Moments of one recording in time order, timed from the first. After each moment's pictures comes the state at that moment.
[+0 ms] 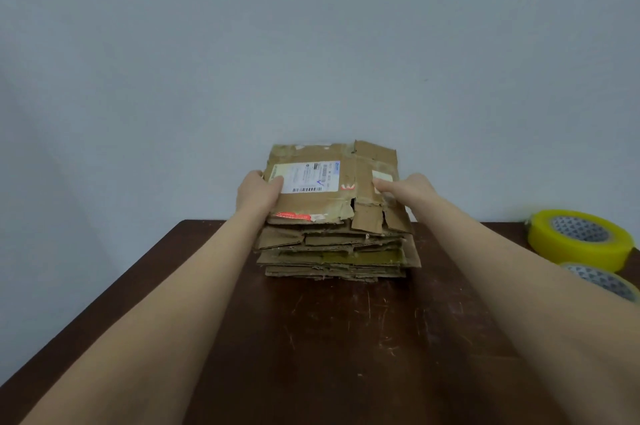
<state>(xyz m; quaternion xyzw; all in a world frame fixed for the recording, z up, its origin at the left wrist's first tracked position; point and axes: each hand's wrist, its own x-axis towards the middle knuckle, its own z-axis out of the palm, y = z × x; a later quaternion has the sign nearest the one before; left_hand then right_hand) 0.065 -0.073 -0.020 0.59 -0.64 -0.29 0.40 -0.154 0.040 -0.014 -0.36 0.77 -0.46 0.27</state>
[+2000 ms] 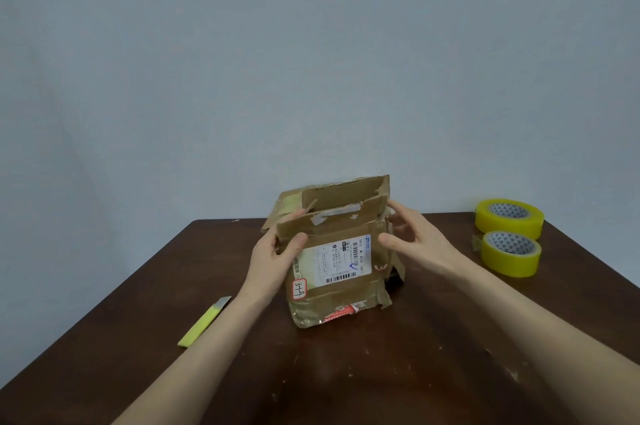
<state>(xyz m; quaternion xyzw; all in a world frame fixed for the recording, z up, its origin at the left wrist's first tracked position) 0.126 0.141 -0.071 0.27 -0.72 -0.42 0.48 -0.128 0.226 -0.067 -0.62 0.63 -0.43 0.16</state>
